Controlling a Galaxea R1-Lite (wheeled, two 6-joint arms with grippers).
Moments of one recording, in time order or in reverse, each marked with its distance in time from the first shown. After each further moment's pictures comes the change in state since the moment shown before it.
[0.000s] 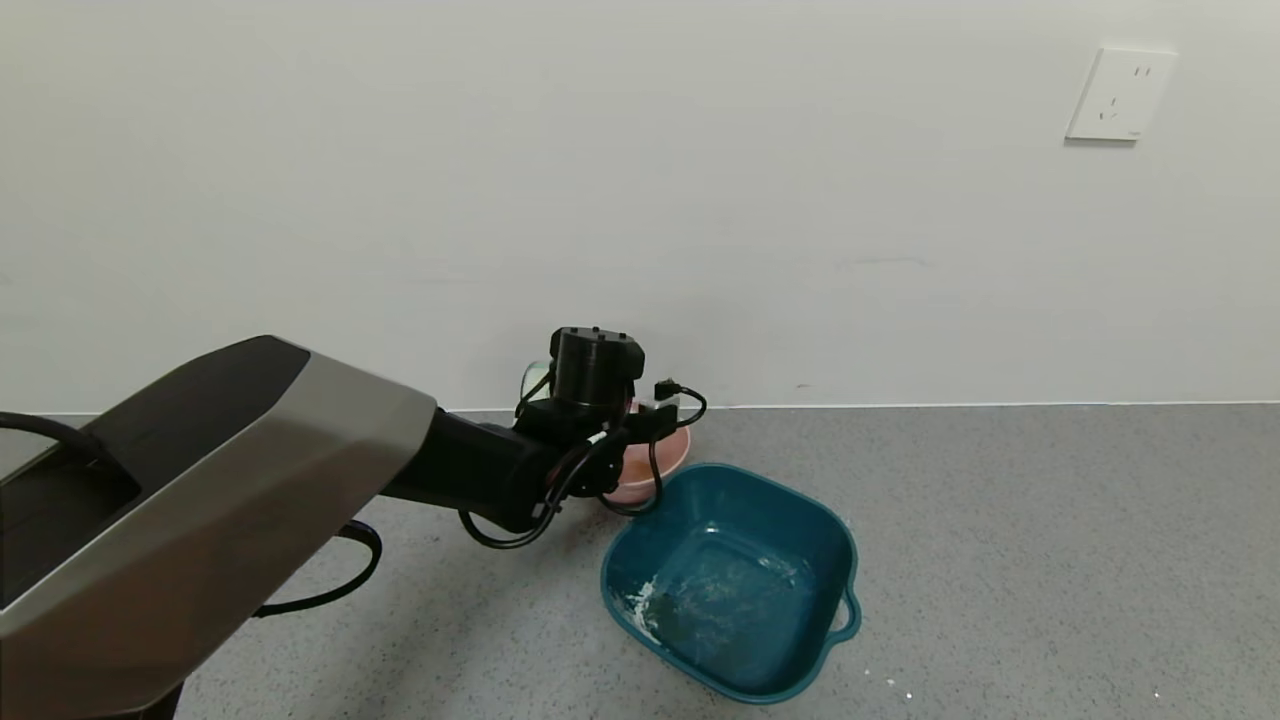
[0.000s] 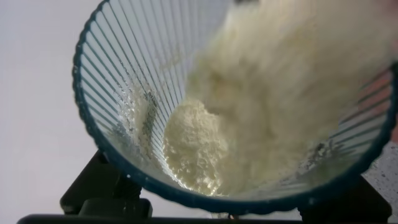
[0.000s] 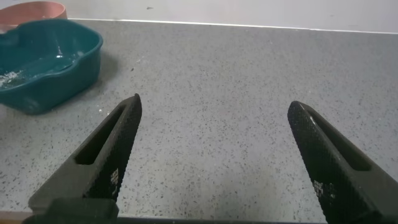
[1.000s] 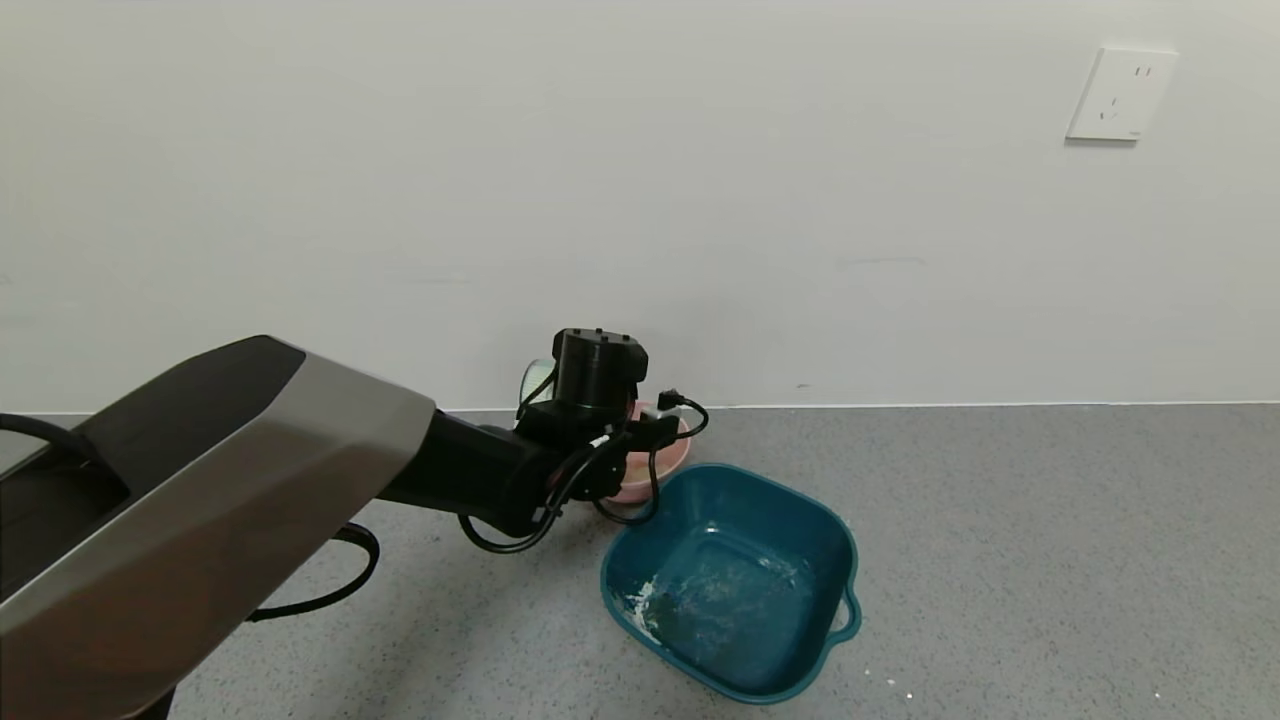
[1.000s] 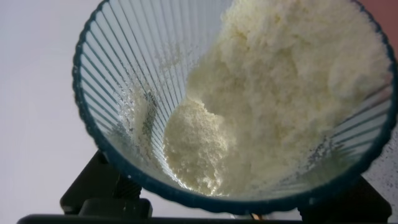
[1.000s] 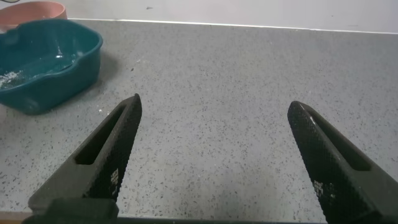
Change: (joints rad) left arm -0.016 -0.011 0.017 0.000 0.025 0.095; right arm 0.000 0.000 0.000 0.000 0.000 0.000
